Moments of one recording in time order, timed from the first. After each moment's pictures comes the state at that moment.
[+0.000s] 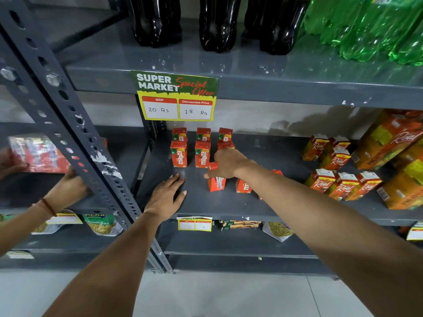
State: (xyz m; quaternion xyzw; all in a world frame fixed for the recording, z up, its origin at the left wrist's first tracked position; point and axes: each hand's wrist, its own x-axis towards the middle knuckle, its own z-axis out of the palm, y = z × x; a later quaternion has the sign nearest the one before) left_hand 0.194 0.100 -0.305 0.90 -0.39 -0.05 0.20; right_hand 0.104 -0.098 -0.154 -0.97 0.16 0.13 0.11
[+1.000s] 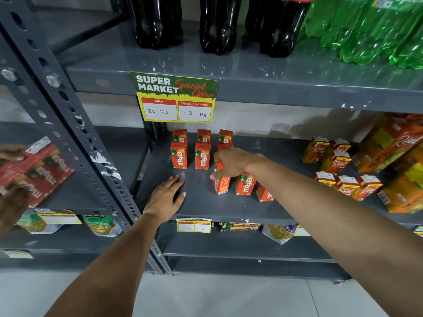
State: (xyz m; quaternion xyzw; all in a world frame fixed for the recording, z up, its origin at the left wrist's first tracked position) left_hand 0.192 0.100 -0.302 0.90 -0.39 -0.04 0.18; right_hand 0.099 -0.114 -0.138 -0.98 0.07 0.17 0.11
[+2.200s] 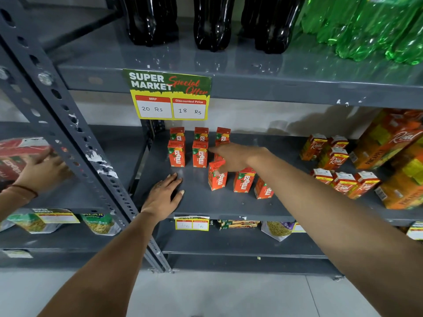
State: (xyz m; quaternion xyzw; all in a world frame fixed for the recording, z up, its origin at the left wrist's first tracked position) left_hand 0.192 0.099 -0.303 0.90 -0.38 -0.06 0.18; right_hand 0.080 -0.120 -0.120 -0.98 0.05 0.15 0.14
